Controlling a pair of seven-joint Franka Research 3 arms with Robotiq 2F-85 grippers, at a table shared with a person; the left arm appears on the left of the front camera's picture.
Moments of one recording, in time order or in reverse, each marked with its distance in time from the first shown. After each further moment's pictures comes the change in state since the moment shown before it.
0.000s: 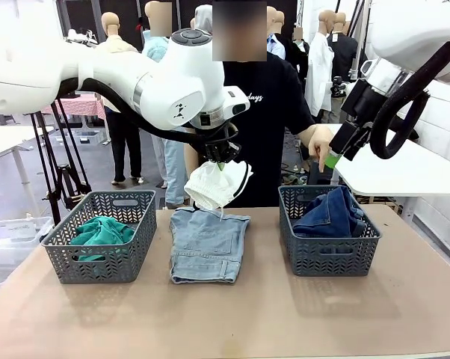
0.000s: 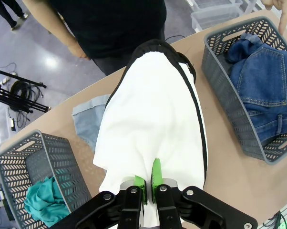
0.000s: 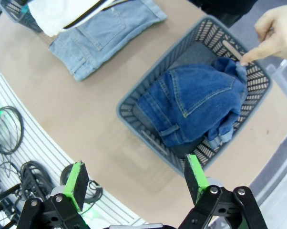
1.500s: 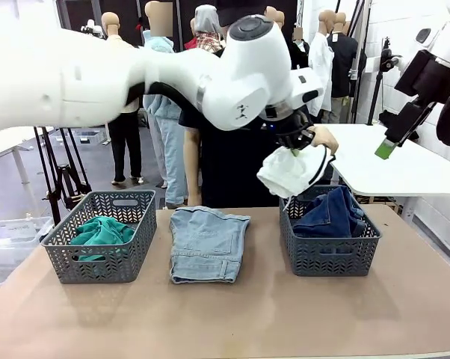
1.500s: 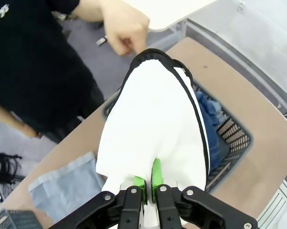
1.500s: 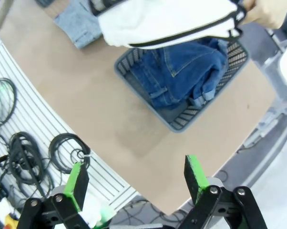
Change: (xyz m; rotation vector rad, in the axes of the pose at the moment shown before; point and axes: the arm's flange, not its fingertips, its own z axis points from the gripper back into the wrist) left arm 0.050 -0.147 0.019 -0.204 -0.231 -0.217; right arm -0.067 0.016 0.077 -0.064 0.021 0.081
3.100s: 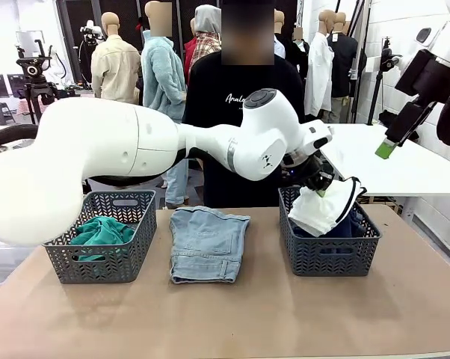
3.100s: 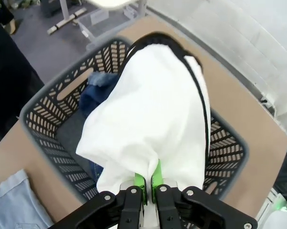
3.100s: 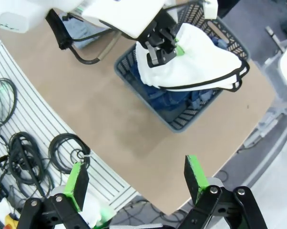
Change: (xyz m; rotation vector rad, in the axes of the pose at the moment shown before) left arm -0.033 -0.019 -0.133 -0.231 0.075 0.051; right arm 0.000 0.000 0.000 0.000 -0.001 -0.001
